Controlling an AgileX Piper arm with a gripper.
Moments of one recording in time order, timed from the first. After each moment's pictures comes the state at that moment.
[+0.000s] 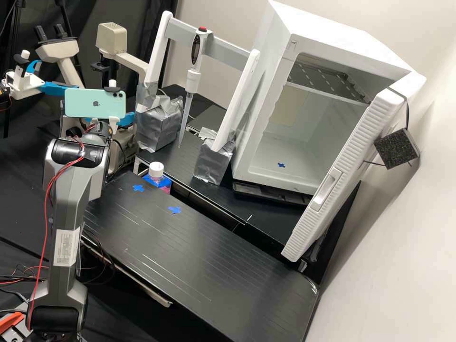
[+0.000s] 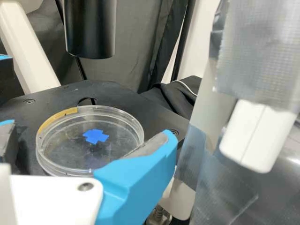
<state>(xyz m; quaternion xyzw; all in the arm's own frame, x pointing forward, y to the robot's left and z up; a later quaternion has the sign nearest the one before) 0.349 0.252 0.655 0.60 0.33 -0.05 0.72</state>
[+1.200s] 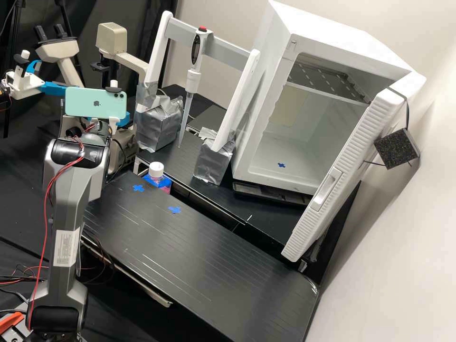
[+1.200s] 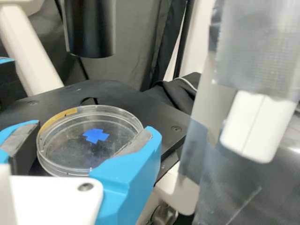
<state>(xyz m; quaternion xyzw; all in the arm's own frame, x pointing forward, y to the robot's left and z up) 0.342 0.254 0.658 0.61 0.33 -0.06 0.71</state>
